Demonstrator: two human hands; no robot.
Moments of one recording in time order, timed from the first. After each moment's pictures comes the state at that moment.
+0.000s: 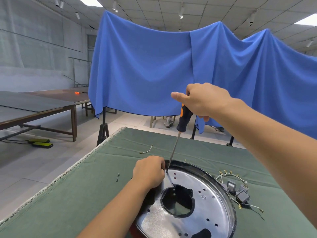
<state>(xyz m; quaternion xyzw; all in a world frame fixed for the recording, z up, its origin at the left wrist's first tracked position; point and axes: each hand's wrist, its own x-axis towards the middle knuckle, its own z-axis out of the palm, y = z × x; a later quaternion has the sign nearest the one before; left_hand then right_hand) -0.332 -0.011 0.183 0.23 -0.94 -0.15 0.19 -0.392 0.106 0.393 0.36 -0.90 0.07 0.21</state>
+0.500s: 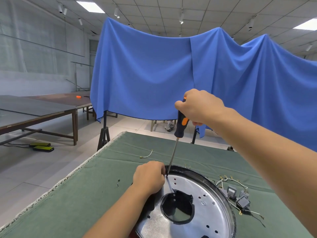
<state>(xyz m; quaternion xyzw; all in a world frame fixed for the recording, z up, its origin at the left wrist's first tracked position) -0.333 -0.012 0.181 0.23 -0.94 -0.14 0.19 -0.387 0.096 0.390 0.36 -0.90 0.15 0.18</state>
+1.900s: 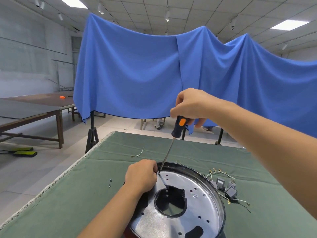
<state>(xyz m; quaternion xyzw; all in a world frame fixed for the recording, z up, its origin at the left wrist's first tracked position) -0.333 -0.013 0.178 0.22 -0.94 -0.14 0.20 -0.379 0.115 0.398 0.36 -0.92 0.18 0.05</state>
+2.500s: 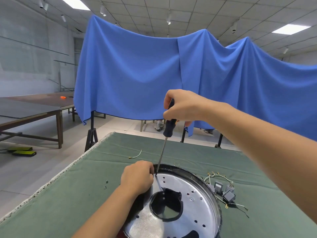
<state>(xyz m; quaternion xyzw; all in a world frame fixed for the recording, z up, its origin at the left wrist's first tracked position) -0.333 -0.013 0.180 0.23 -0.94 -0.15 0.20 -0.381 0.110 0.398 0.46 -0.87 0.18 0.04</state>
